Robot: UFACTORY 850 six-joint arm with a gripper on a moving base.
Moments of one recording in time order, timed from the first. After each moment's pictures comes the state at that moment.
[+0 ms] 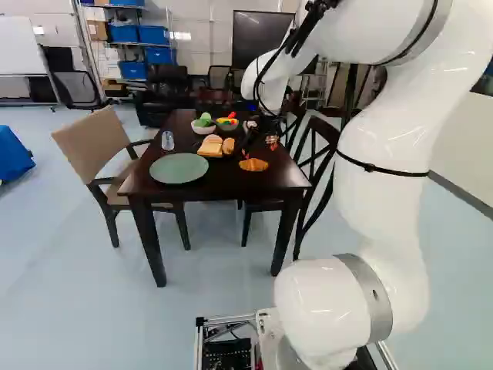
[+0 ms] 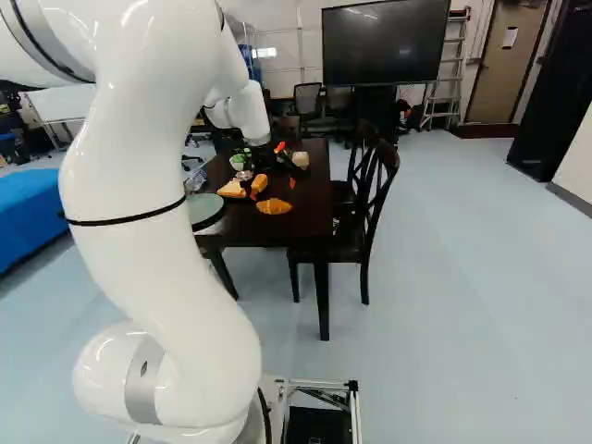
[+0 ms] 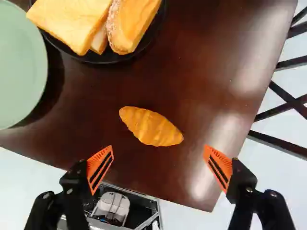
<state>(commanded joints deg) 1.7 -16.8 -68.3 -1.8 -35.6 -24.1</state>
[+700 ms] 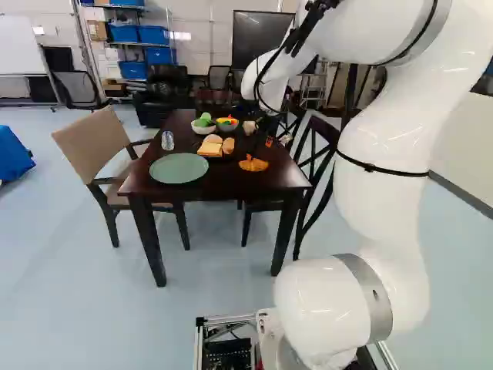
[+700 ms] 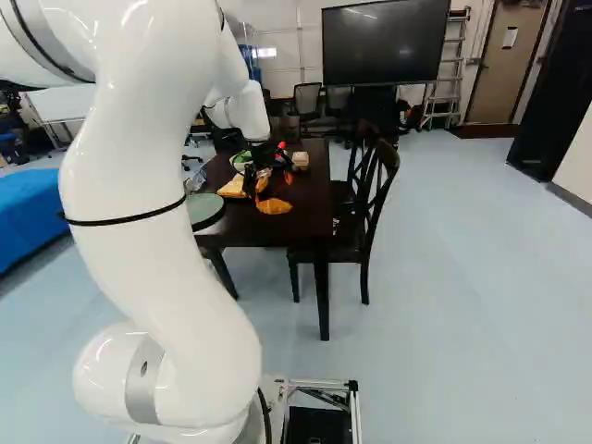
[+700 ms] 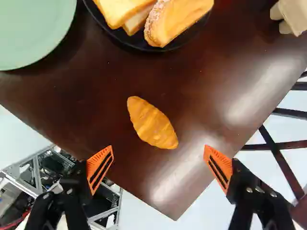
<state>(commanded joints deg) 1.7 -16.8 -68.3 -1.8 -35.6 -45.2</state>
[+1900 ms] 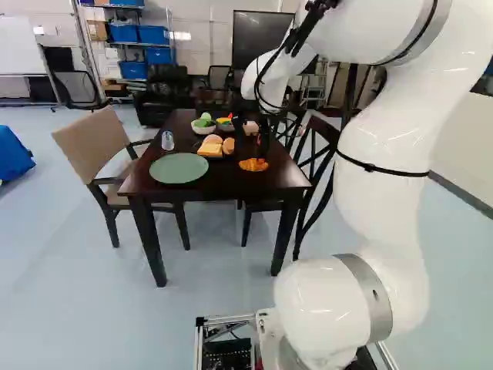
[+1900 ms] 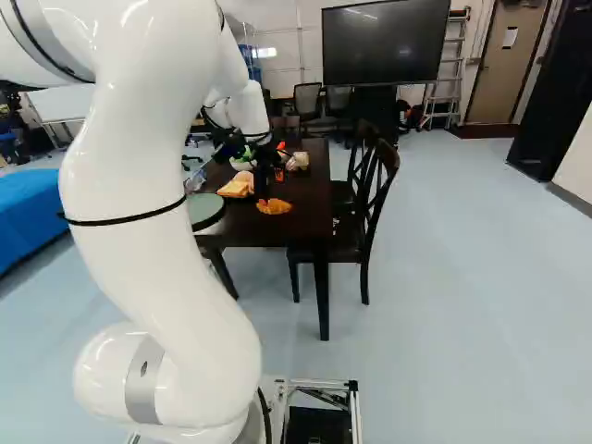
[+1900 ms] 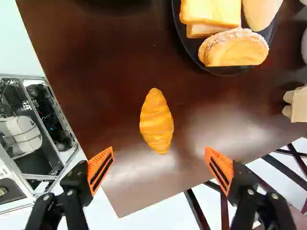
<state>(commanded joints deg) 1.7 -16.8 -68.3 -1.8 -35.6 -75.9</state>
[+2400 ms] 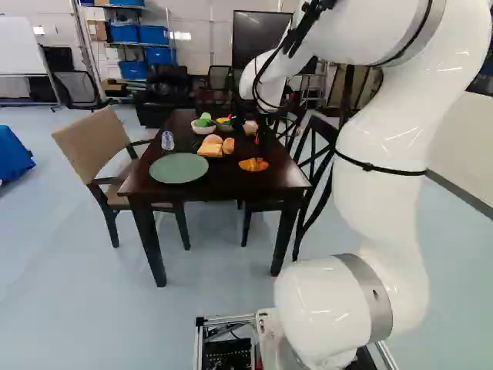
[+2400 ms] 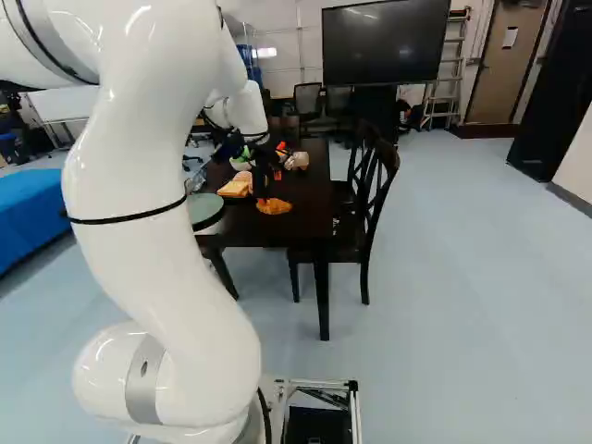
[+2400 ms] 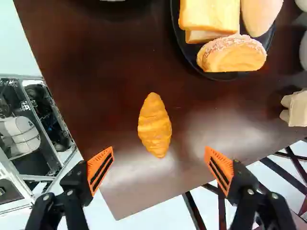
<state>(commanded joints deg) 2.7 -17.8 -69.5 -1.8 -35.6 -75.9</state>
